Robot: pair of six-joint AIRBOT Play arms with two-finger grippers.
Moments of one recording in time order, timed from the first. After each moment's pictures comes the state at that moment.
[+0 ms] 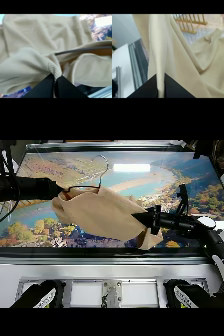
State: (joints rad) left arm -0.17 -1.01 1.56 1.22 -1.37 -1.59; right arm 0.01 -1.00 0.69 0.08 1.24 0.07
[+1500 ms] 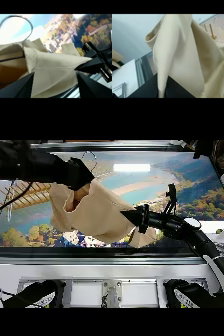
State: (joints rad) left arm -0.39 -1.20 1.98 1.21 -1.51 -1.61; right arm 0.18 -1.03 0.68 0.26 1.11 0.00
